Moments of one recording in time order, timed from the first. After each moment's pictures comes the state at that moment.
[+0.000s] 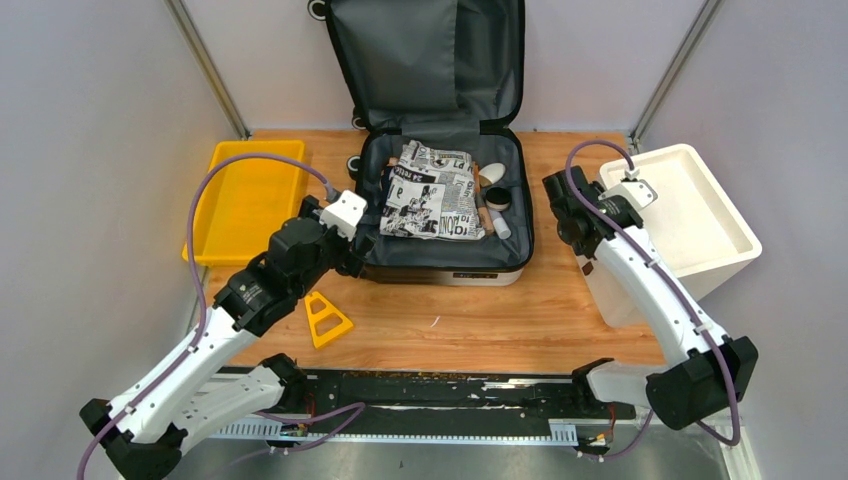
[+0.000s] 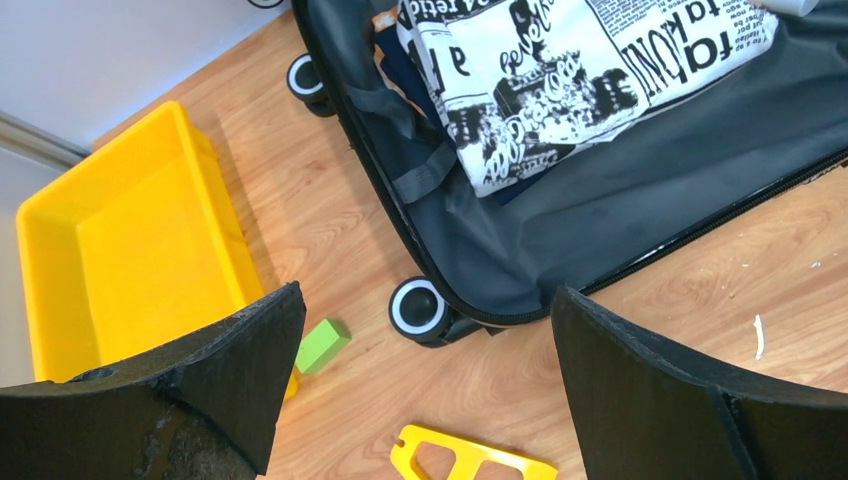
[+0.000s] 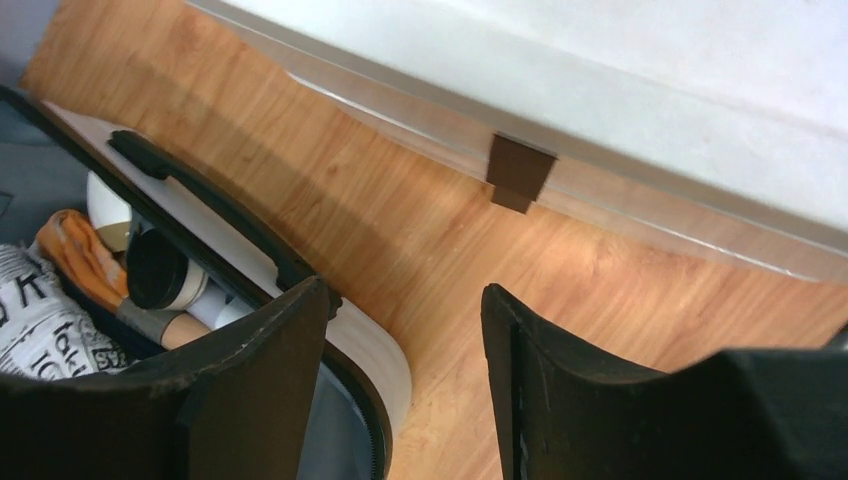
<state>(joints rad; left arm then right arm) -0.71 0.80 0.92 -0.50 -0.31 0.17 0.37 1.24 1.25 -1.04 0.77 1.18</state>
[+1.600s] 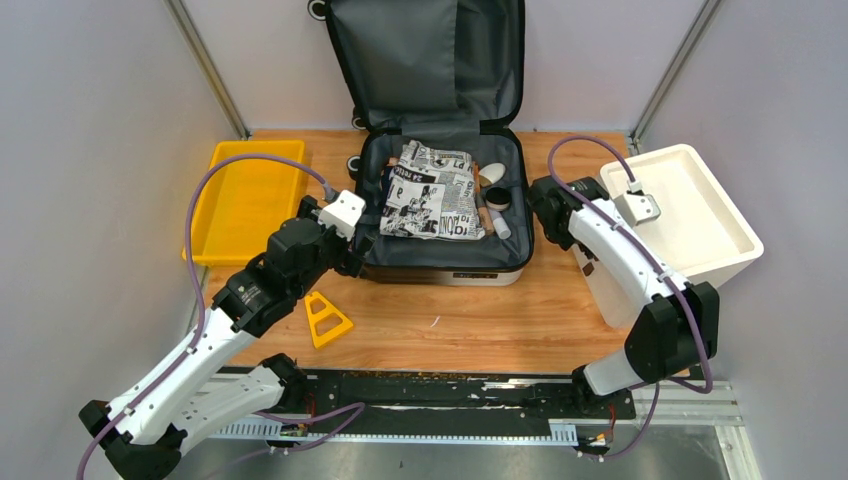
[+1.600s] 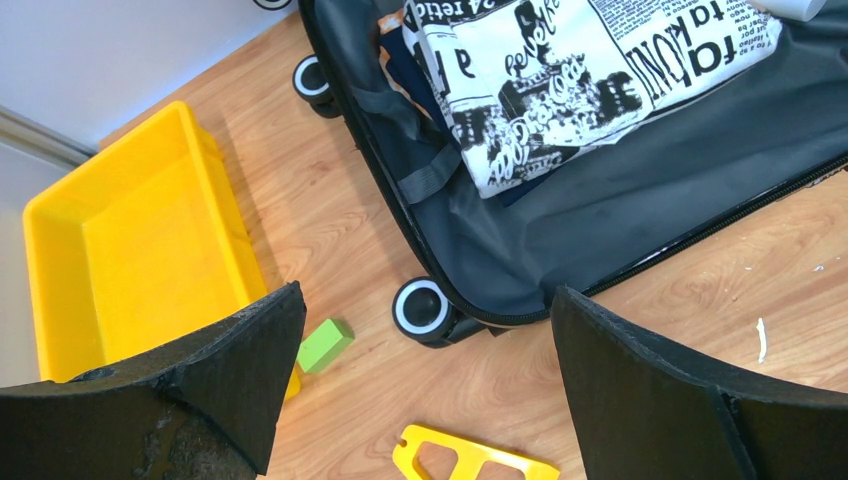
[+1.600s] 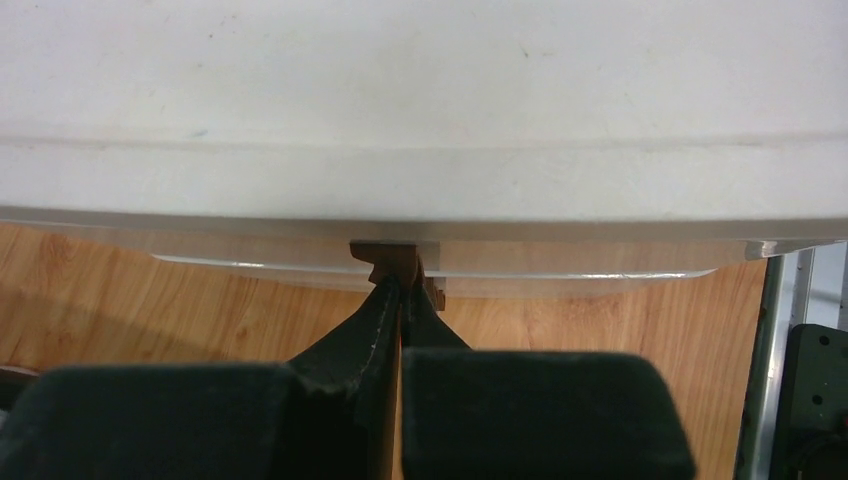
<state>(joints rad) -0.71 0.80 0.92 -0.51 -0.32 0.17 0.36 1.48 1.31 -1.46 1.09 1.79</state>
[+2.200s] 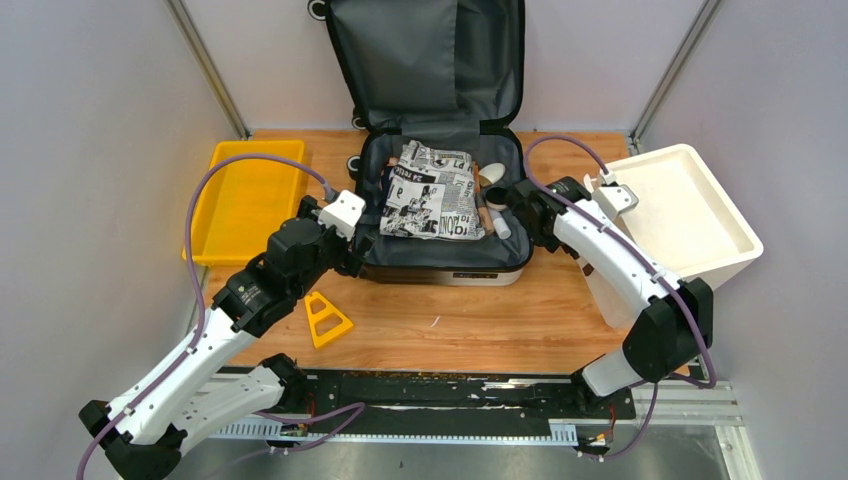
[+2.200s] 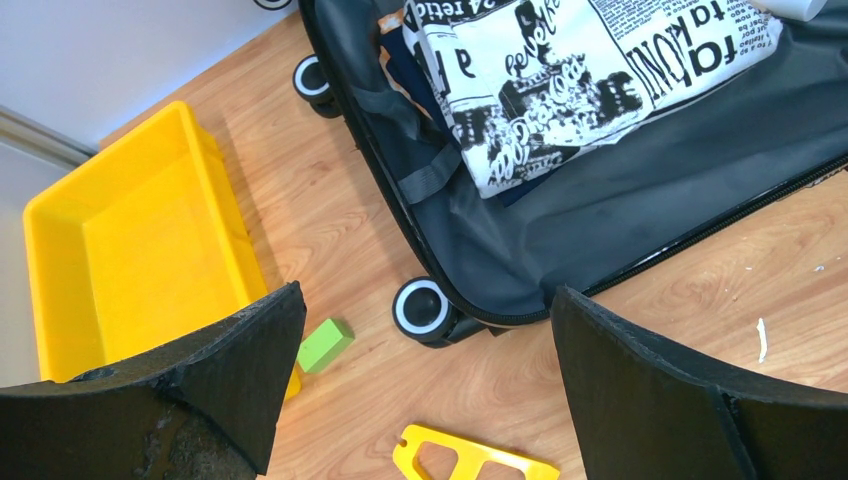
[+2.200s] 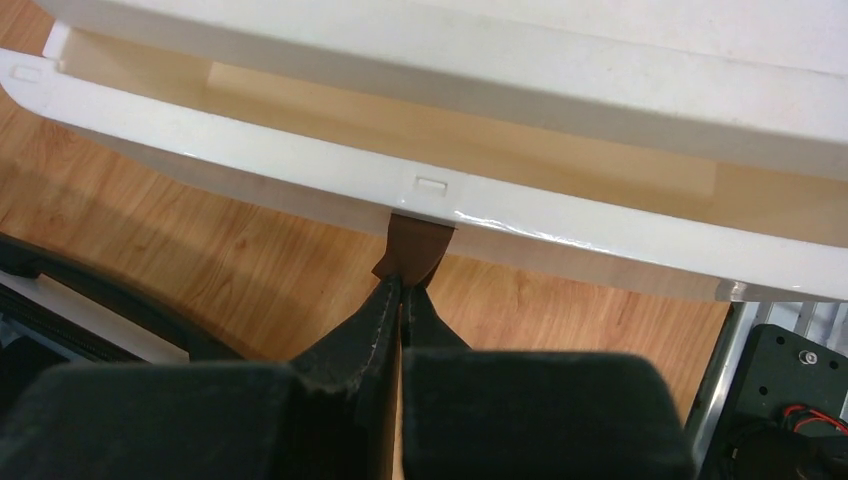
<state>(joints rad) -0.71 0.80 0.92 -0.51 -0.32 0.17 0.50 1.51 1.37 -1.50 1.05 1.70</state>
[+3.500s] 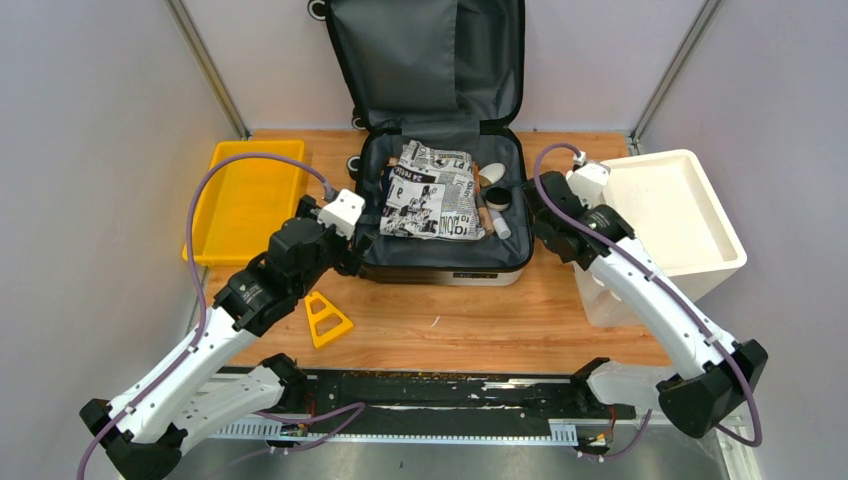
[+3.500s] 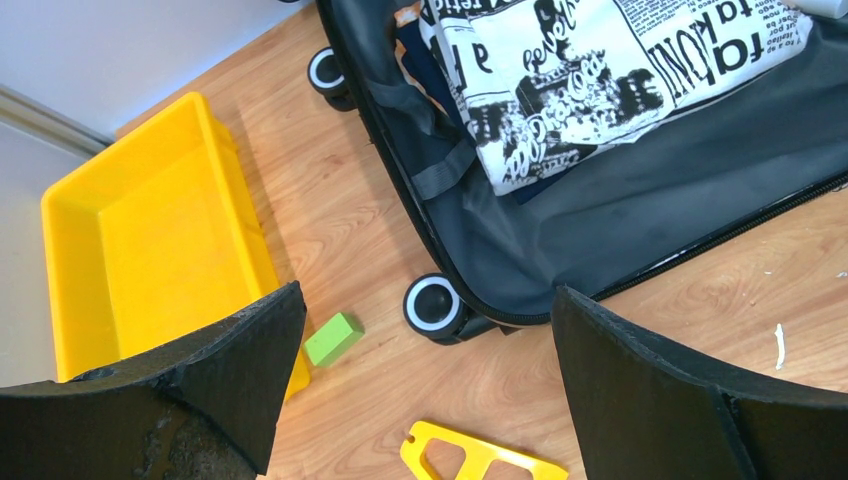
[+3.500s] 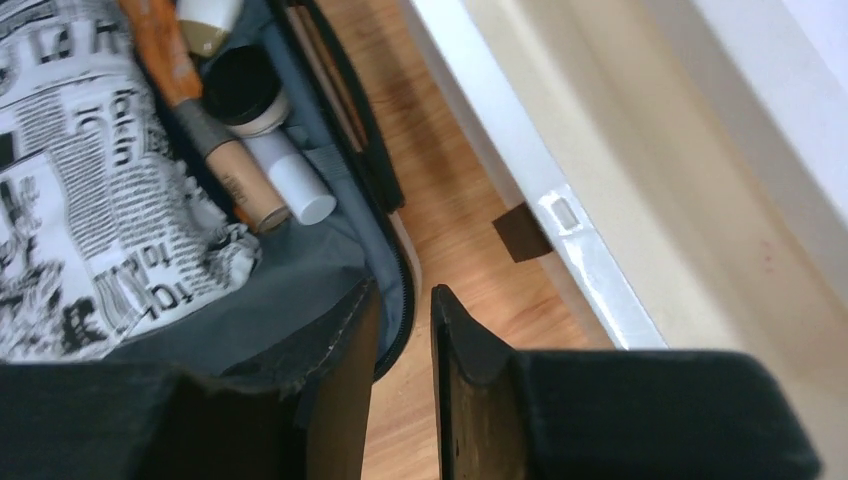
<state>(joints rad) -0.71 0.80 0.92 -0.51 -0.35 0.17 0.57 1.25 1.27 -1.01 0.72 0.95</state>
